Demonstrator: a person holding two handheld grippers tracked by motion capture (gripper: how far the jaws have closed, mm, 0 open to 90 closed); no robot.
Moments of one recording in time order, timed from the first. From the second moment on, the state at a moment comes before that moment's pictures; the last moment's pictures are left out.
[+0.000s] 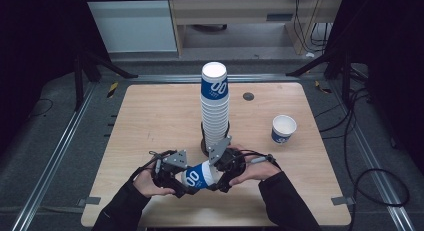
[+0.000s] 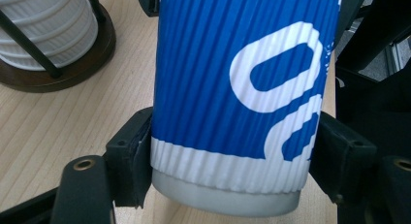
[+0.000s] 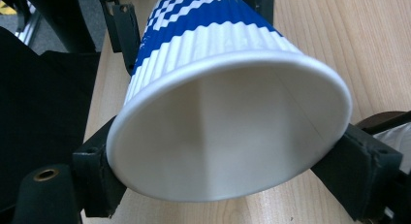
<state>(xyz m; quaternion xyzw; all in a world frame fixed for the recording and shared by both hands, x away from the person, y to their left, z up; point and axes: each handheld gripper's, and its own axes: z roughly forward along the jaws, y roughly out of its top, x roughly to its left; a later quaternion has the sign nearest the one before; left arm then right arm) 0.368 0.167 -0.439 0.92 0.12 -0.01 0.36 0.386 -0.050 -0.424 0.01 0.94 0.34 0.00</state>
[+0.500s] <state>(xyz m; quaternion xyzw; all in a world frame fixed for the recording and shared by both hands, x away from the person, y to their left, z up) 0.373 0.176 -0.436 0.92 0.14 -0.01 0.38 0.389 -0.070 -0.412 0.06 0.91 0.42 0.01</state>
